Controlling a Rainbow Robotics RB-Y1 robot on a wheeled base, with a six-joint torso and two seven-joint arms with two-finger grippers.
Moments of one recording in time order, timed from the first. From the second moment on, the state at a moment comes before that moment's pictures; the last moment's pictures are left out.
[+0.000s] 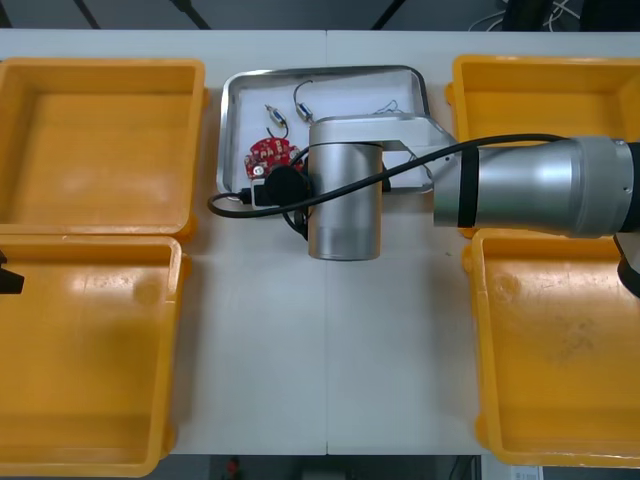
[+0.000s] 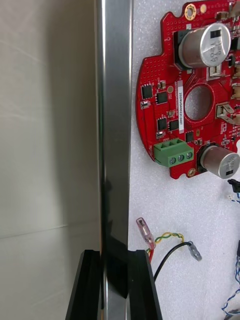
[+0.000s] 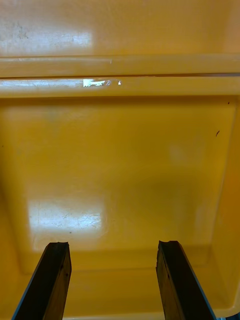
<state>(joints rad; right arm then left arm) -1.35 -0.49 1.38 -1.51 -0.57 1.20 1.62 0.15 1.21 0.32 -2.28 1.16 1.51 -1.06</state>
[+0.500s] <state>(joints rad) -1.40 -0.46 1.38 -1.30 -0.62 0.99 1.70 0.15 1.21 0.32 -2.28 1.16 1.51 -1.06</state>
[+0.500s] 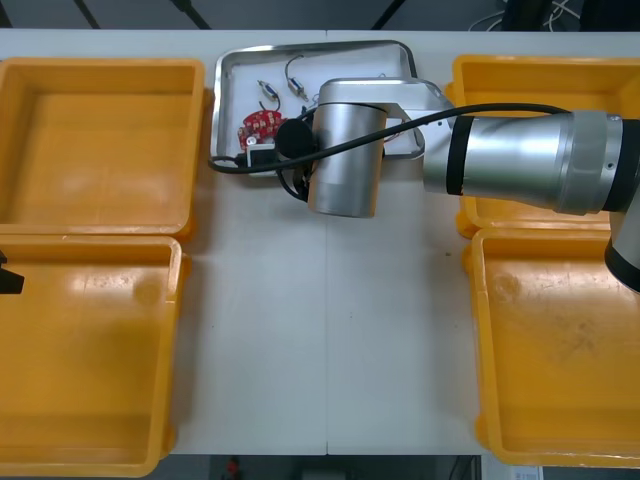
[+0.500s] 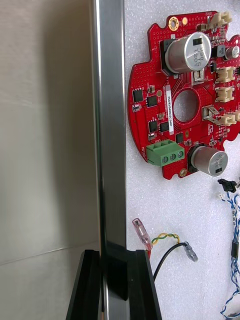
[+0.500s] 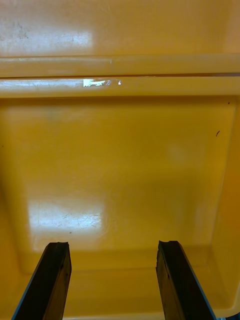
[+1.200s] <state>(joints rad) -1.42 -0.42 1.38 -1.12 -0.65 0.86 1.79 0.15 1.21 0.32 -2.28 1.16 1.51 -1.06</state>
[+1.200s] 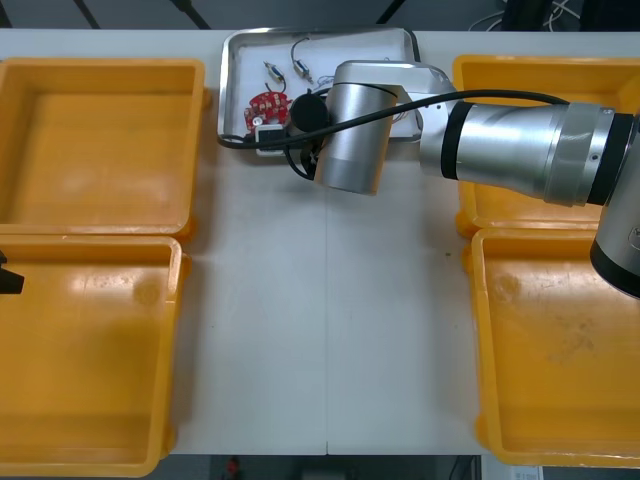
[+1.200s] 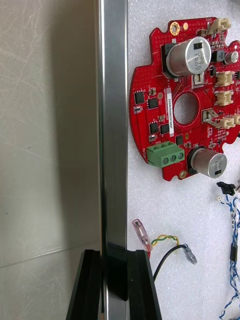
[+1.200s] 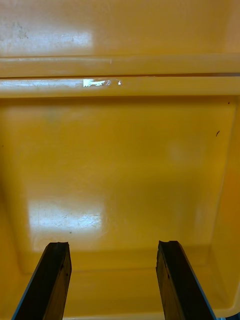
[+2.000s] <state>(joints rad) -1.43 -0.45 1.26 -1.25 -0.80 1.11 1.84 0.15 1.21 0.32 -2.28 1.16 1.51 -1.06</state>
